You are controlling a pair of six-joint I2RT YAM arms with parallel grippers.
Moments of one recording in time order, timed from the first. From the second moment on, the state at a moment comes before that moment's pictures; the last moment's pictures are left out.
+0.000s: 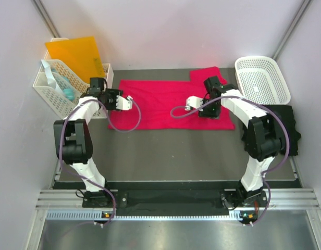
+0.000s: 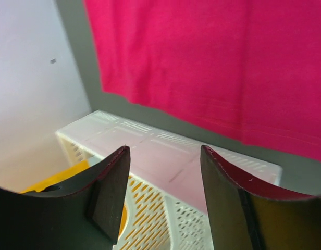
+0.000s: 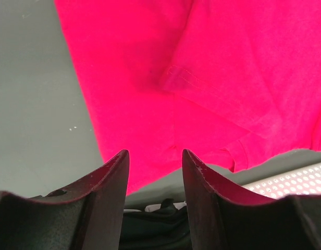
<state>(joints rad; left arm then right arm) 0.04 1.79 1.33 -0.41 0.39 1.73 0.34 1.84 1.48 -0.89 -0.06 -1.18</state>
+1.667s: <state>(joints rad) 0.04 1.80 1.20 -0.44 0.38 1.75 0.43 2.04 1.55 -0.53 0.09 -1.15</state>
